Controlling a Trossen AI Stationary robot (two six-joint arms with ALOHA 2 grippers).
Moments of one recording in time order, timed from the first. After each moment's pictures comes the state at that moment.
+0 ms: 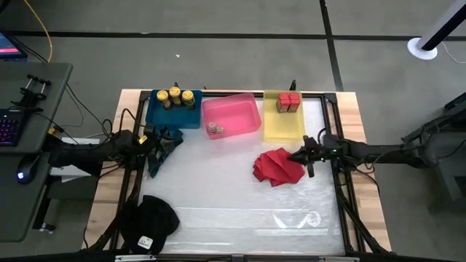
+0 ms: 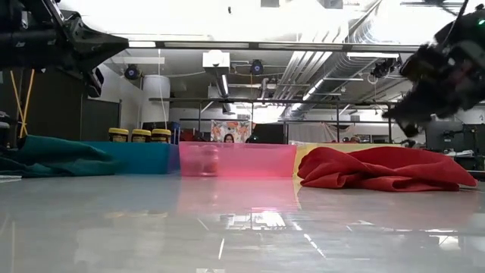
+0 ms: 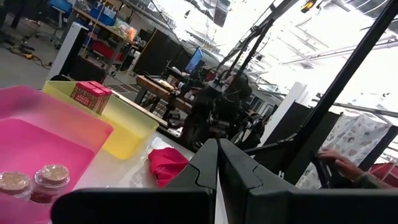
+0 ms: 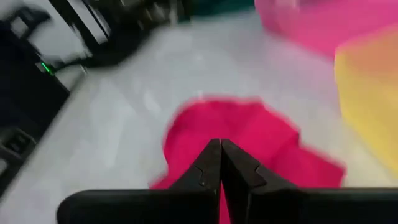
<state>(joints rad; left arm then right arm) 0.07 0.13 0.01 0.28 -0.07 -0.52 -0.12 0.38 0.02 0.01 -0.16 0.31</state>
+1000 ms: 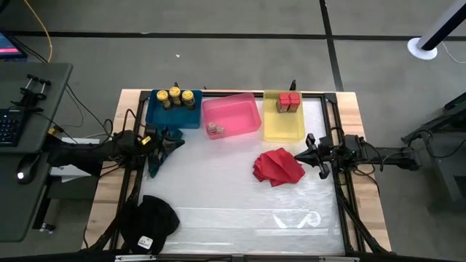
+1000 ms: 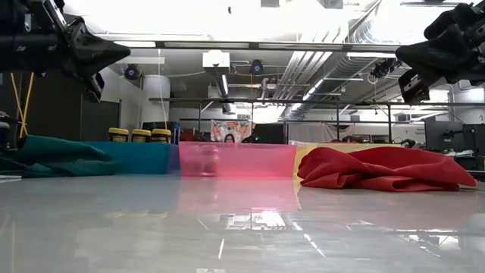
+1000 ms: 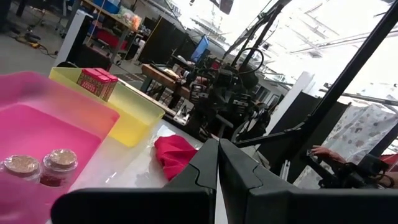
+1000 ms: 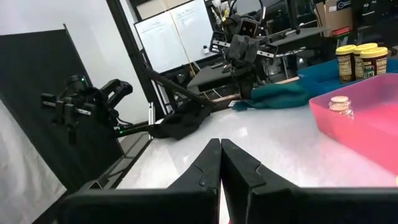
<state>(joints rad) 0.07 0.16 0.01 0.25 -0.06 -0.52 -0.01 0.00 0.01 0.04 -0.17 0.31</state>
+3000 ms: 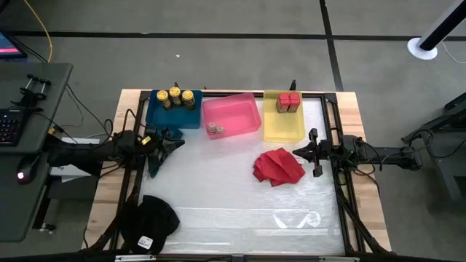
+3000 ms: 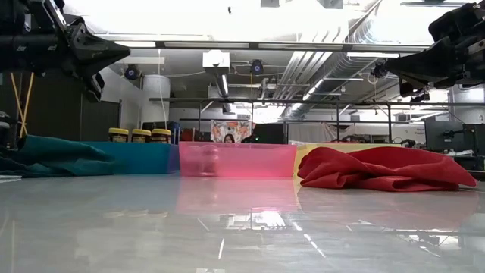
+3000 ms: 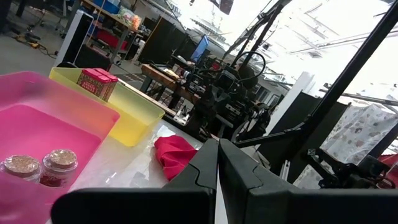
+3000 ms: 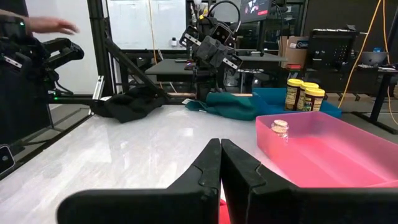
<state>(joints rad) 0.07 0.16 0.01 0.25 -0.06 -0.52 -0.01 0.02 0.01 0.02 -0.03 -0.03</state>
